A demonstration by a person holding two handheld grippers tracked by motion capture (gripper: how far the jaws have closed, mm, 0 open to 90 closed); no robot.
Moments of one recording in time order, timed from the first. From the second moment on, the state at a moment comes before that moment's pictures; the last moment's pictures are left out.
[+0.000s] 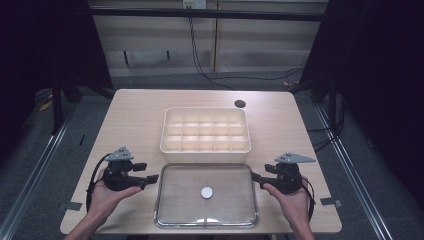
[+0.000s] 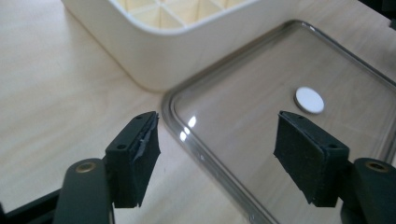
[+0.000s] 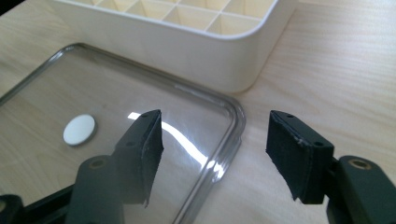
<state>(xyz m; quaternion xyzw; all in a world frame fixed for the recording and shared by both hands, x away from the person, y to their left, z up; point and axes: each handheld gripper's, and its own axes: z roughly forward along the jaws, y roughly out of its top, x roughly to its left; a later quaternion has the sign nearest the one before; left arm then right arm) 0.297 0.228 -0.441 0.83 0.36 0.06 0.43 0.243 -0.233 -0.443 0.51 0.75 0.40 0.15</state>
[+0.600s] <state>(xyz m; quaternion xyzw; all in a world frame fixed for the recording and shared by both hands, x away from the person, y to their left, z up) 0.300 0.229 -0.484 0.83 0.39 0.02 0.41 0.267 -0.223 -0.476 0.52 0.75 0.38 0.11</state>
